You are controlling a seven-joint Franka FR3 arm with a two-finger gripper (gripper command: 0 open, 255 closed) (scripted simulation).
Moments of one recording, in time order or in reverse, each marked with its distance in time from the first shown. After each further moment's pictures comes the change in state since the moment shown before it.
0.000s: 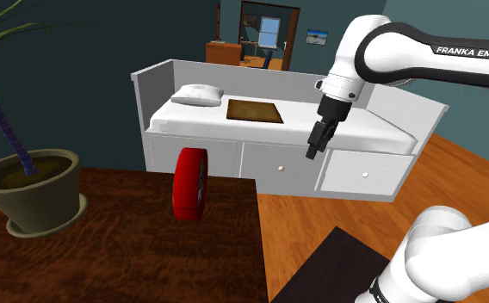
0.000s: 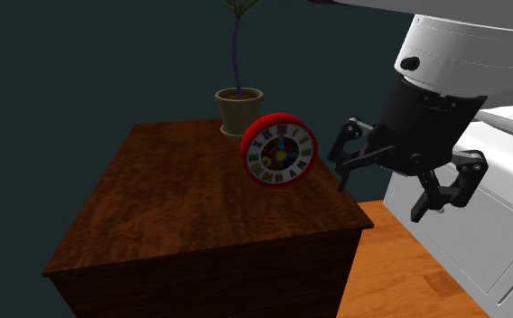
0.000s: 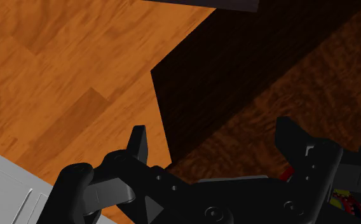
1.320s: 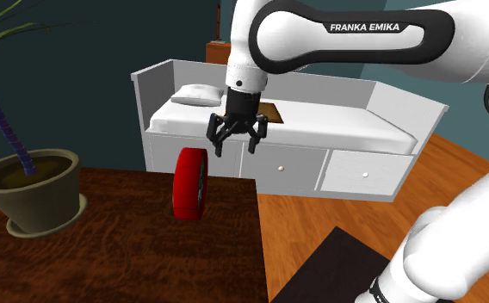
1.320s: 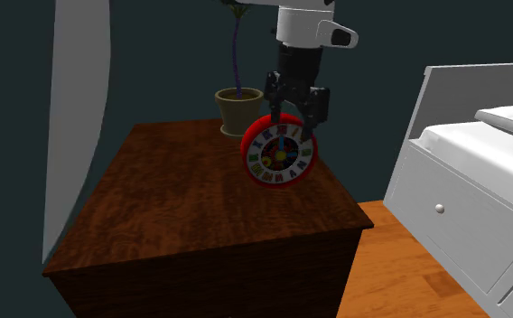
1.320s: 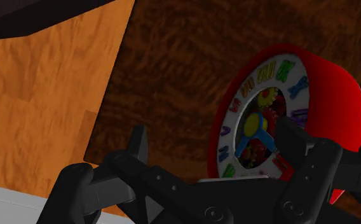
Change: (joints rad) arm -0.035 0.535 0.438 0.486 0.035 0.053 0.824
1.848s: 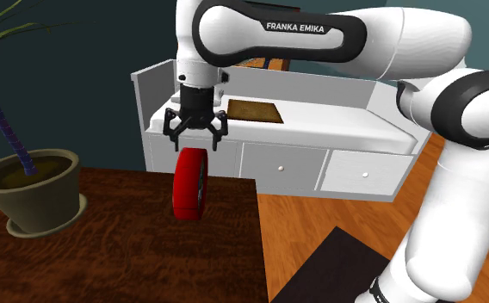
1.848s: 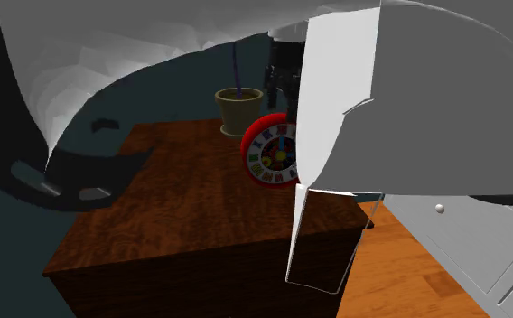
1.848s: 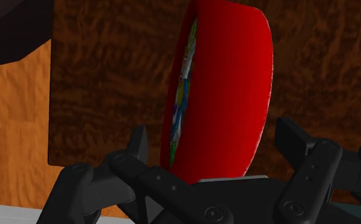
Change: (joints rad) arm 0.056 0.384 0.099 0.407 -0.177 -0.083 0.379
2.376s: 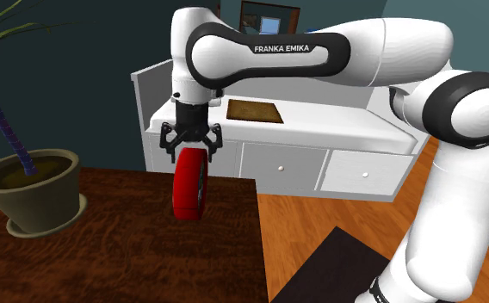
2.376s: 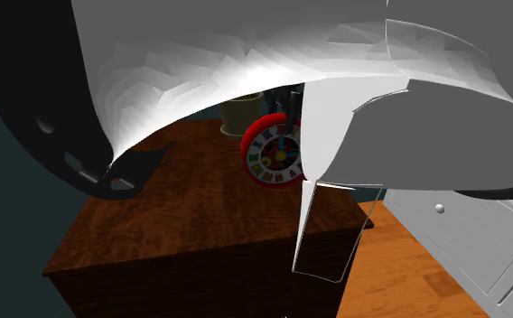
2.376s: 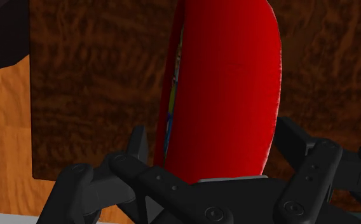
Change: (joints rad) arm 0.008 0.034 -0.002 -0.055 -0.017 0.081 0.035
